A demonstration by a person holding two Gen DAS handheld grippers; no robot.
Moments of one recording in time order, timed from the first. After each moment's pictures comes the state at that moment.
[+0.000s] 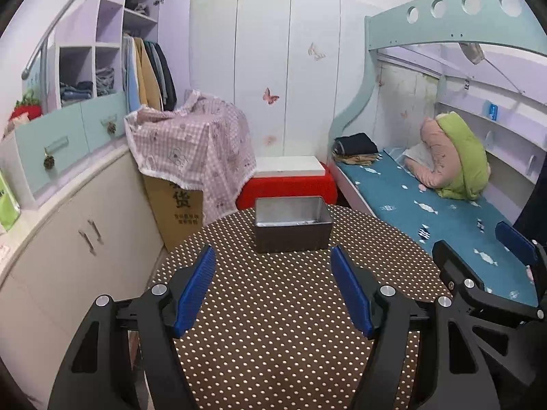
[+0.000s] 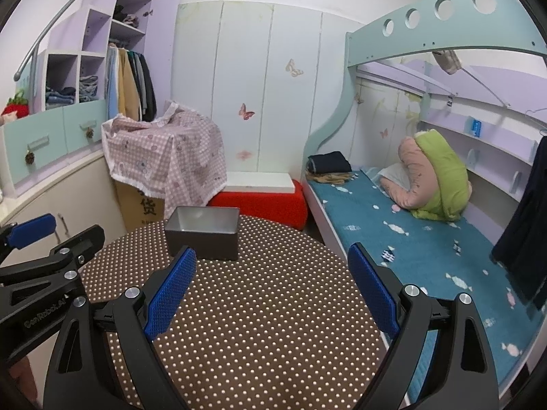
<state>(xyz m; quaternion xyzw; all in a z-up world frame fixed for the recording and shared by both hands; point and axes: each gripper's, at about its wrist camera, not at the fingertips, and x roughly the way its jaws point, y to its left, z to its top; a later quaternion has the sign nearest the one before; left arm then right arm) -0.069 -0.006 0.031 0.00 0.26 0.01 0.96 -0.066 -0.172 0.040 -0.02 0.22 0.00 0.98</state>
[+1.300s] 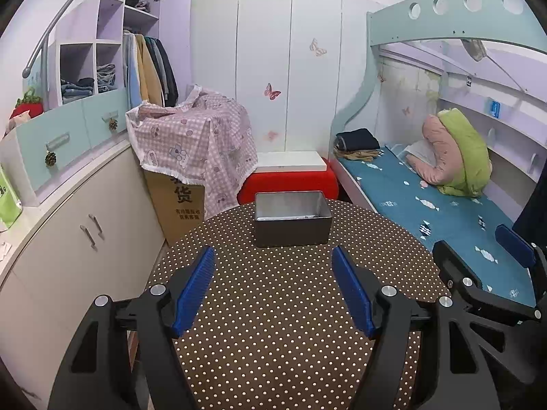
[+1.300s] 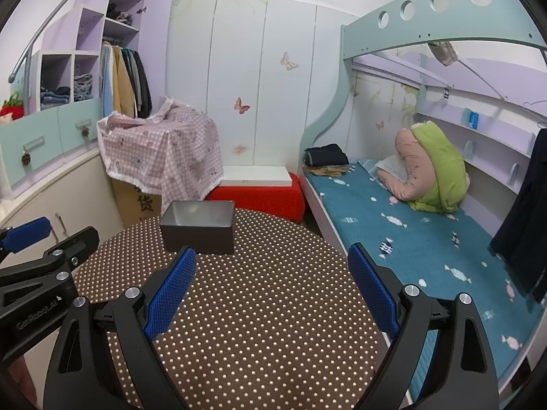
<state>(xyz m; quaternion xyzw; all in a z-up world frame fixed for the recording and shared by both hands) -0.073 -0.010 0.031 0.01 0.27 0.02 0.96 -0.069 -0.174 0.033 -0.02 0.23 0.00 0.97</state>
